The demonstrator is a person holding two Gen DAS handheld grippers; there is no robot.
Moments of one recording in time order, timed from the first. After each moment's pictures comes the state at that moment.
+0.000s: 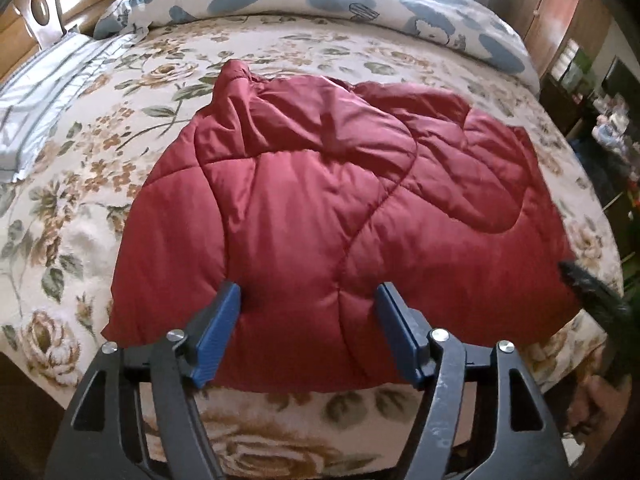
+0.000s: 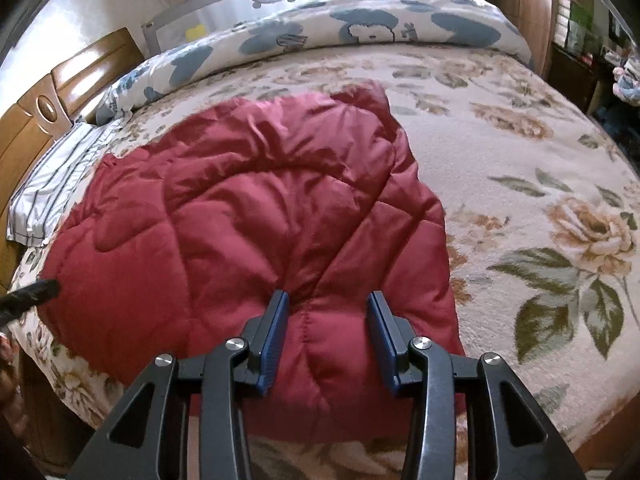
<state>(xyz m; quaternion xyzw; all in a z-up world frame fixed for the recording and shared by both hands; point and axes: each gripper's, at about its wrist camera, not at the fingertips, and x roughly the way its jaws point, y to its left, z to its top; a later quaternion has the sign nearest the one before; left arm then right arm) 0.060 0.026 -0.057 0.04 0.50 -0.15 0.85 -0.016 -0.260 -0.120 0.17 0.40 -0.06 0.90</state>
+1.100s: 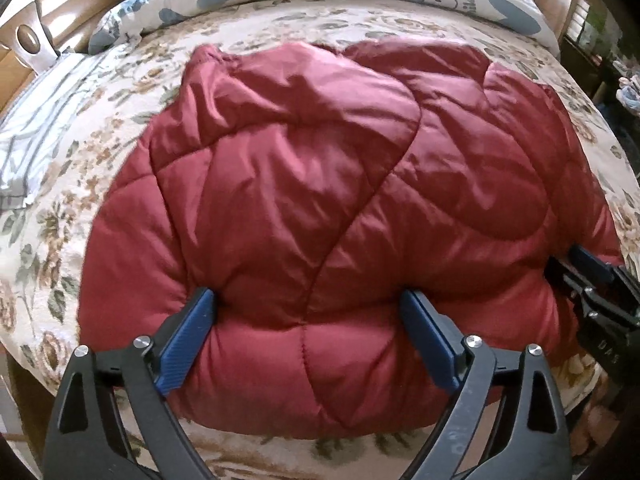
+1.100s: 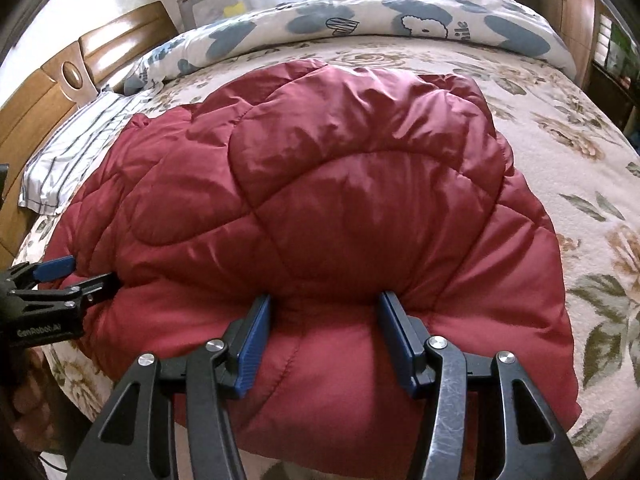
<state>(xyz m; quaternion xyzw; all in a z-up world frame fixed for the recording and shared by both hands) 0.079 -0.020 -0.085 0.11 0.51 -0.11 0.85 0.029 -0.216 -0.147 0.15 0.42 -0.01 0.89</state>
